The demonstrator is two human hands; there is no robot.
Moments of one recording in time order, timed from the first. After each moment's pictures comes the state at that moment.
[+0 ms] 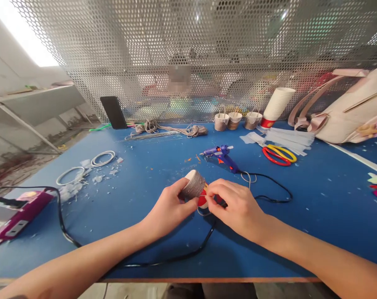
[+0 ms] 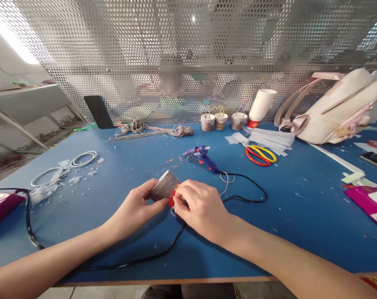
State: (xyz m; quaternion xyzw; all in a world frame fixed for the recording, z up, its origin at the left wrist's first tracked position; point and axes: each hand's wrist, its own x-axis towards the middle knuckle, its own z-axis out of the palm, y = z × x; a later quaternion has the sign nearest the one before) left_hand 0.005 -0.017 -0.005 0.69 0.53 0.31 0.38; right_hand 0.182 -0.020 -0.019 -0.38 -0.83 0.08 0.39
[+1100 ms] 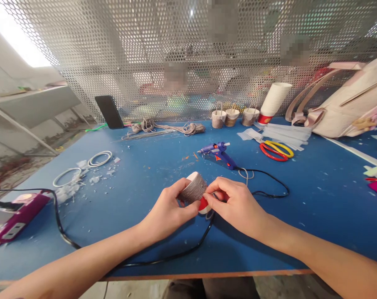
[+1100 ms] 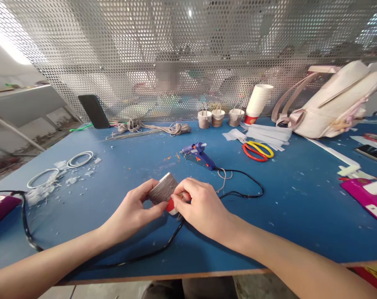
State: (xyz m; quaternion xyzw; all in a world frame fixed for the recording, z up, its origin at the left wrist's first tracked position) left_hand 0.007 -0.025 -0.003 0.71 0.51 0.29 0.39; right_hand 0.183 -0.026 -0.018 -0.44 -0.77 0.23 0.40
